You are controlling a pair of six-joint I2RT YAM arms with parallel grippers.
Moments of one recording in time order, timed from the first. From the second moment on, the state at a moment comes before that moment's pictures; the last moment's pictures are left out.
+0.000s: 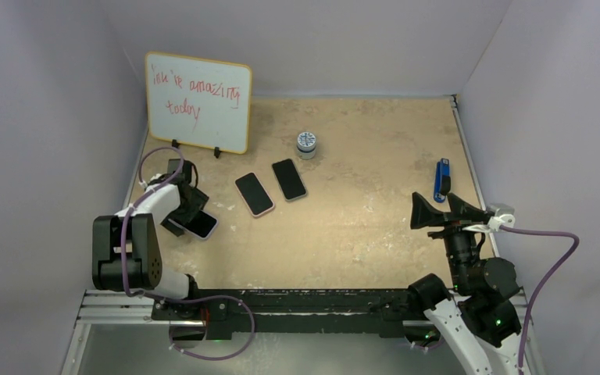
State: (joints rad) left arm 0.07 1.47 0.75 -0.59 -0.34 -0.94; right arm 0.48 0.01 0.60 -0.39 0.37 0.24
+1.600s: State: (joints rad) left arm -0.14 1.12 0.30 0.19 0.43 -1.04; right arm 0.72 0.89 0.39 0.21 -0.20 0.60
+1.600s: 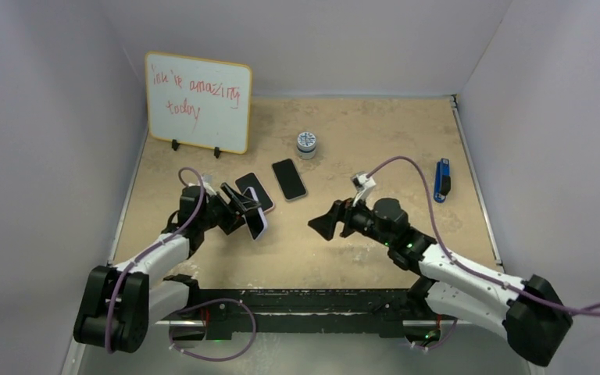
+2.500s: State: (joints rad) left arm -0.26 0.95 0.26 0.13 0.36 -1.10; right arm 1.22 1.59 0.71 0.55 0.39 0.65
